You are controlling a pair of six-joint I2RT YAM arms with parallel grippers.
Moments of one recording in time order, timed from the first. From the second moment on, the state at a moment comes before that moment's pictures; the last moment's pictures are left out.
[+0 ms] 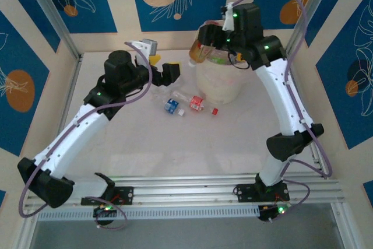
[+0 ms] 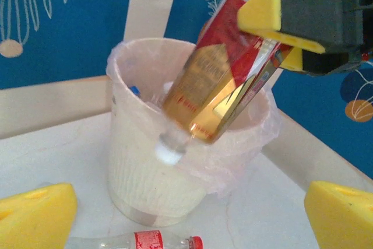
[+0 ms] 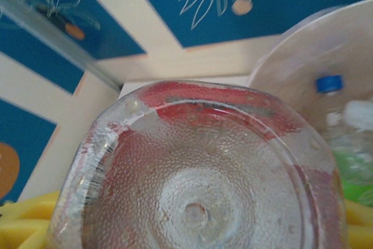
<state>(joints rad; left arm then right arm) -0.56 1.26 1.35 -0.24 0.22 -0.28 0.40 1.71 2.21 -0.94 -0.15 0.48</state>
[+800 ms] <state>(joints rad) -0.56 1.21 1.27 -0.29 0.07 -0.26 0.19 1.92 2.43 -0.91 -0.14 0.69</state>
